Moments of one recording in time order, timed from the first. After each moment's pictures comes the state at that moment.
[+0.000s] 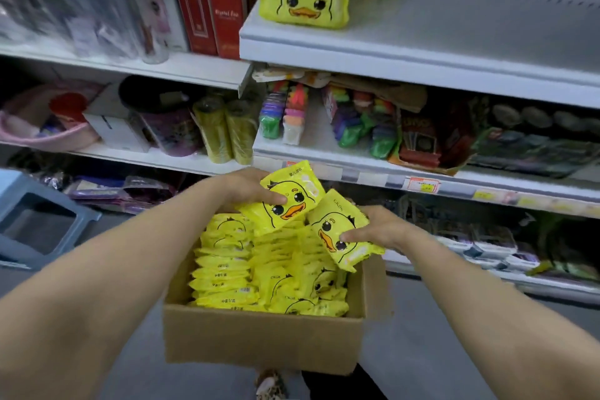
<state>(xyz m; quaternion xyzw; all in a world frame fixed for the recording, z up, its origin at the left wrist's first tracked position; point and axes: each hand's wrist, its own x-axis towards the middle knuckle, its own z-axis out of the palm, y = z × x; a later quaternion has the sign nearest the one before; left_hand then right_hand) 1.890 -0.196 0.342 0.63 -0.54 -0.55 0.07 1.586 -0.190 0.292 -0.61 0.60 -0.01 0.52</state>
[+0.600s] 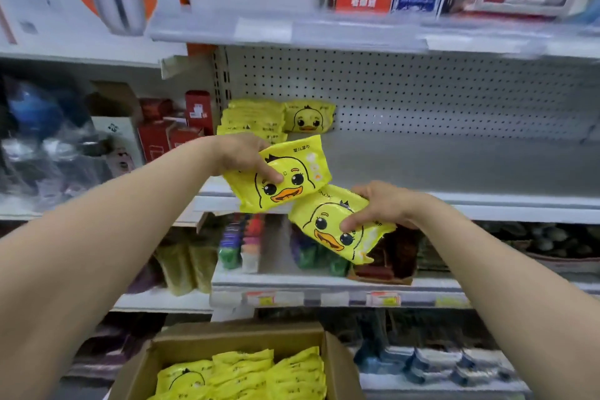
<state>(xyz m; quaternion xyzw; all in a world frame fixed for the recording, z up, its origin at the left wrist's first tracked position) 1.822 -0.338 0.595 0.58 -0.70 -0.39 0.13 1.541 -0.298 0.542 -0.71 0.57 -0.12 0.40</state>
